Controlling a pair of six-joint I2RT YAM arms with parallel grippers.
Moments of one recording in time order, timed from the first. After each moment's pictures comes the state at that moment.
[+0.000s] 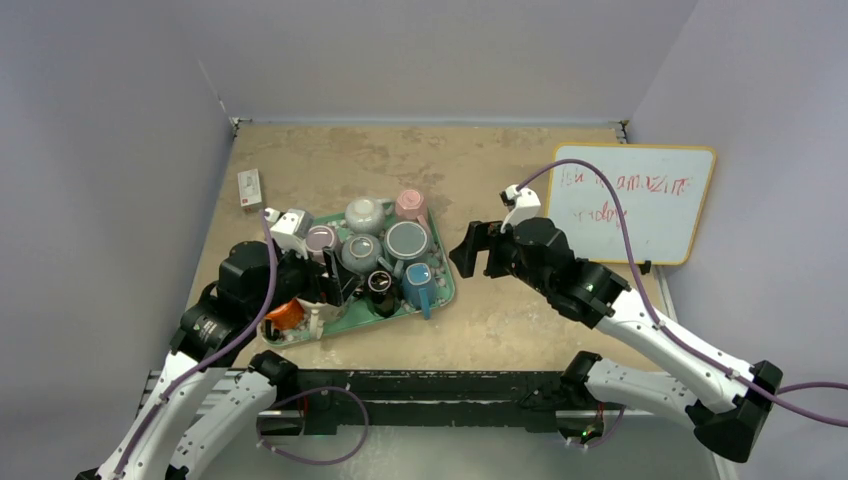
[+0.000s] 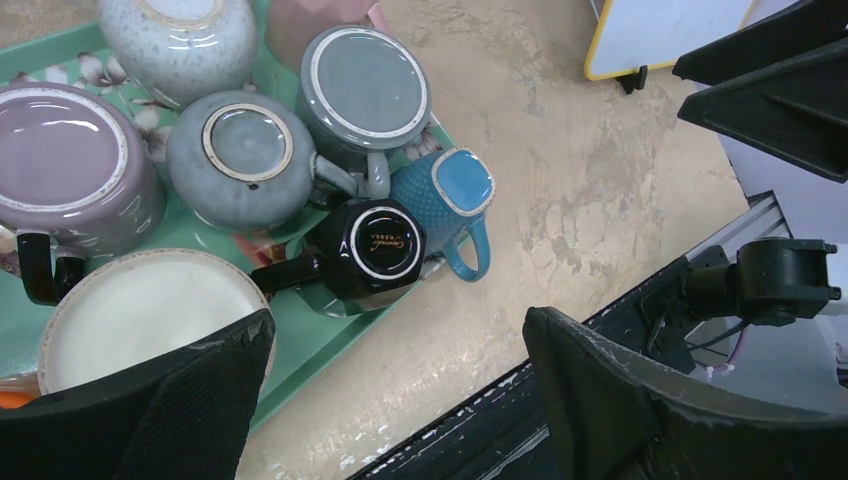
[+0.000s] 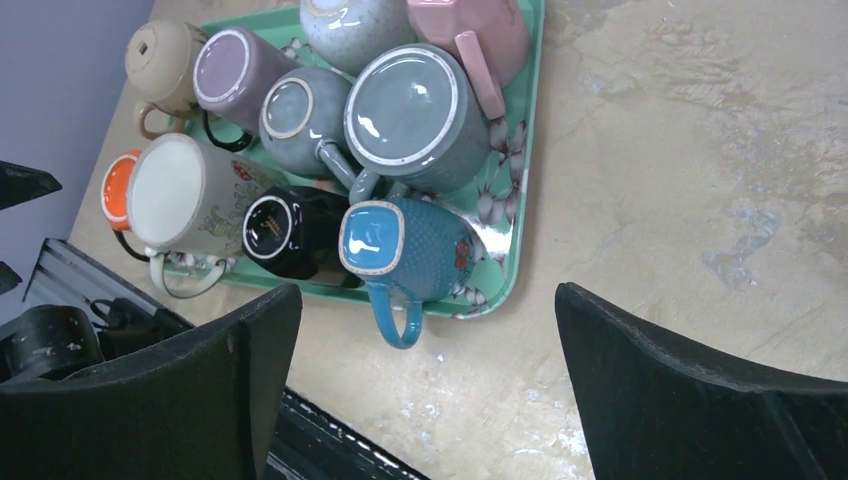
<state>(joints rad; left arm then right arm) -0.47 0.56 0.83 -0.72 0.18 -0.41 0.84 0.93 0.91 -0.46 0.19 0.56</state>
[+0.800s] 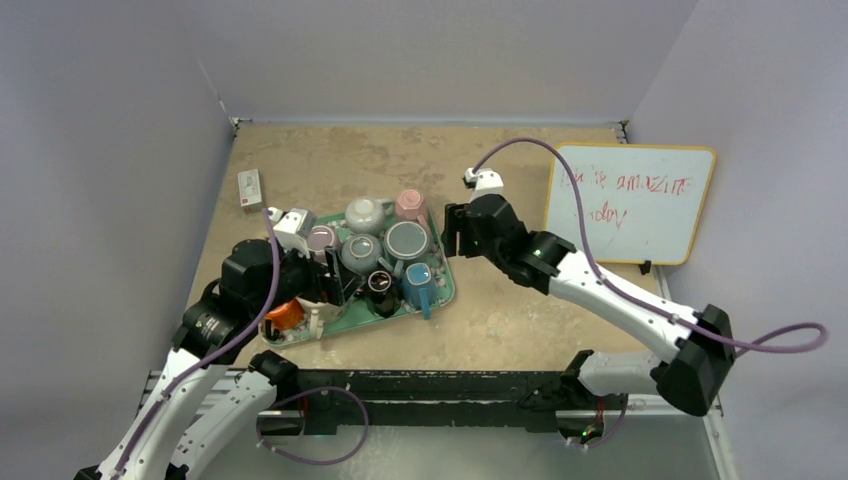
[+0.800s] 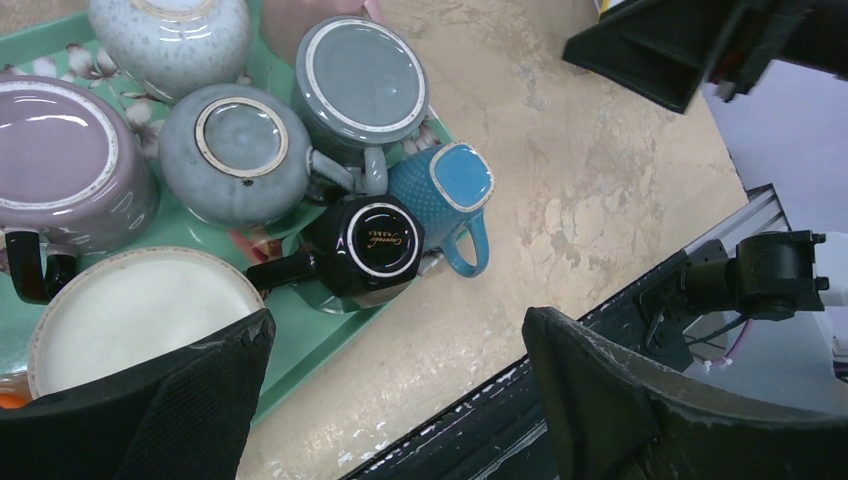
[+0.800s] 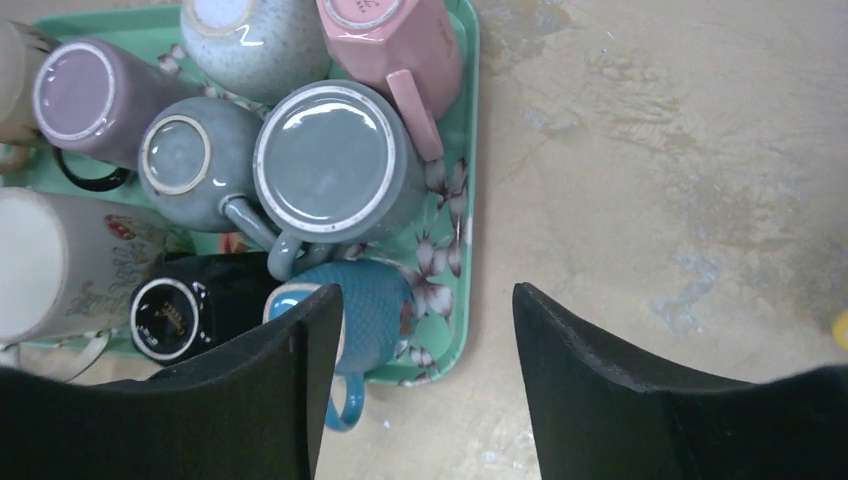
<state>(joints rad) -0.47 0.57 0.83 -0.72 0.20 -0.41 0.84 1.21 1.05 -0.44 0.32 0.49</state>
